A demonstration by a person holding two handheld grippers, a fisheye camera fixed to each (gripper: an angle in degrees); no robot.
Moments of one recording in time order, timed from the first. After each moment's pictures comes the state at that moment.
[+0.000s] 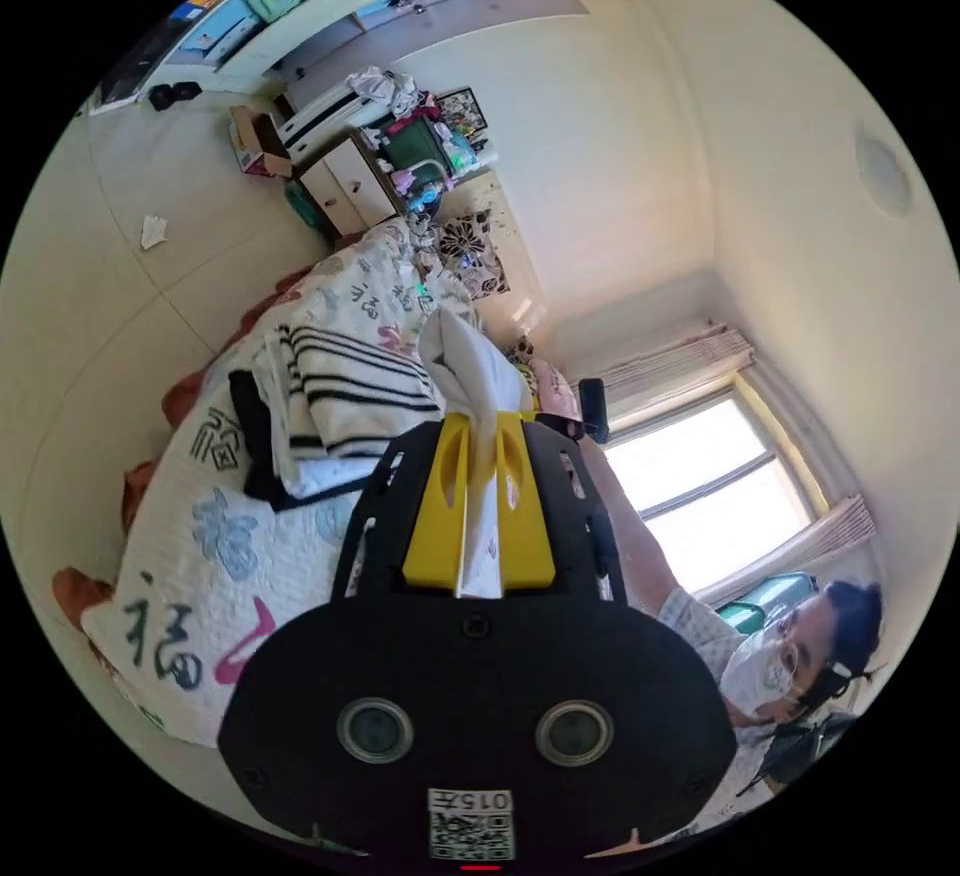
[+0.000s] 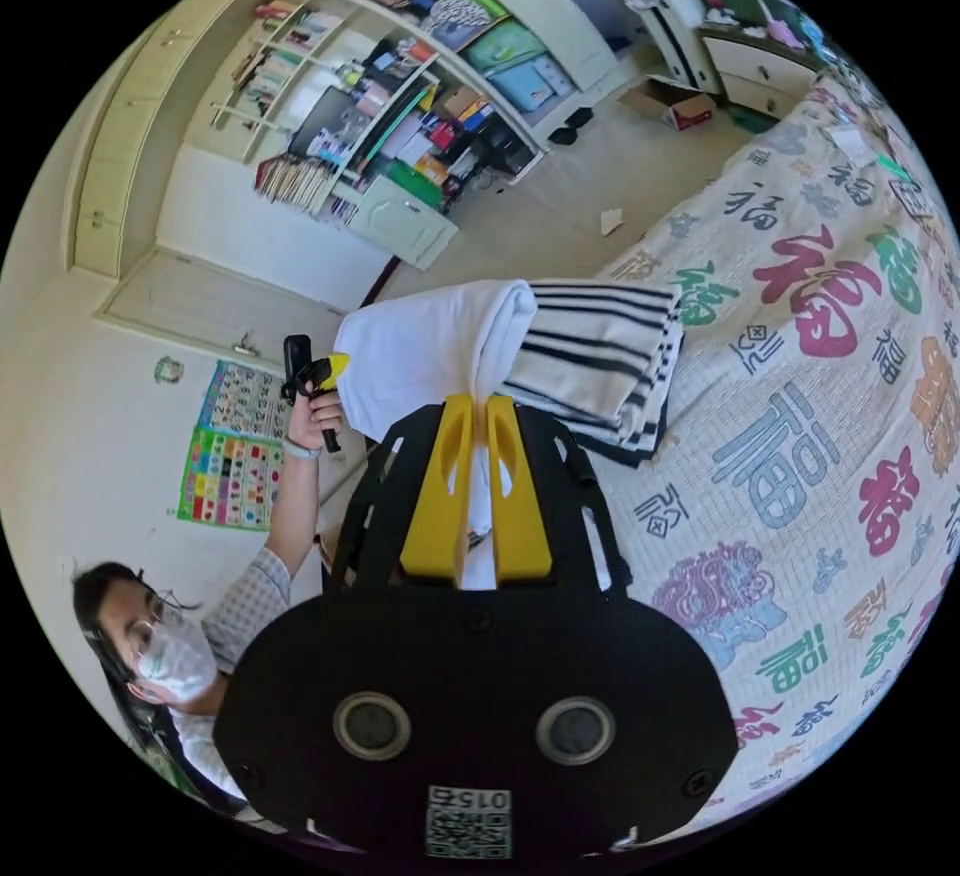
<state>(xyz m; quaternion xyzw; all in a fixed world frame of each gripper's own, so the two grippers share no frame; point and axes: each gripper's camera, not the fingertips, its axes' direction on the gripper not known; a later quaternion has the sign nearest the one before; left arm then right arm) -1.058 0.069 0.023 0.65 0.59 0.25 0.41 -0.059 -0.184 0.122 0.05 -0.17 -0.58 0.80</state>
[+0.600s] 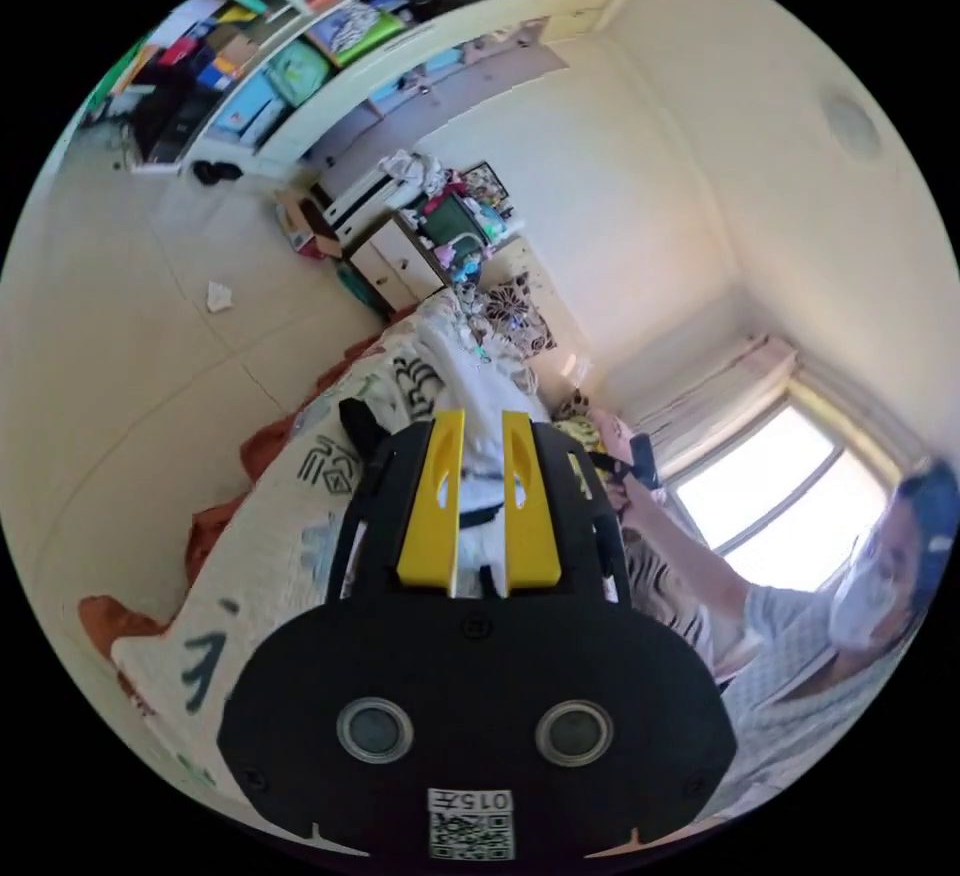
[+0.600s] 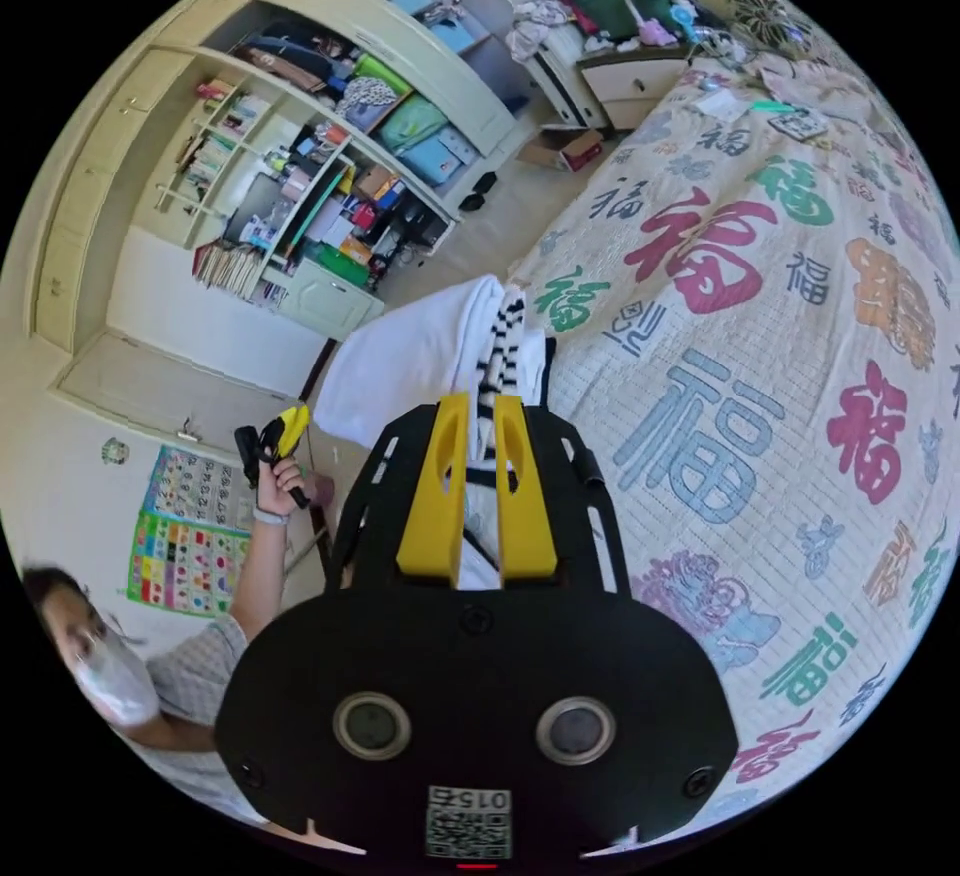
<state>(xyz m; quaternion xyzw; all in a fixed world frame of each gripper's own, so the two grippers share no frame) -0.940 0.027 0.091 0.75 0.52 0.15 0.37 -0.004 -0.247 0.221 0.18 -0.19 -0.50 0.83</state>
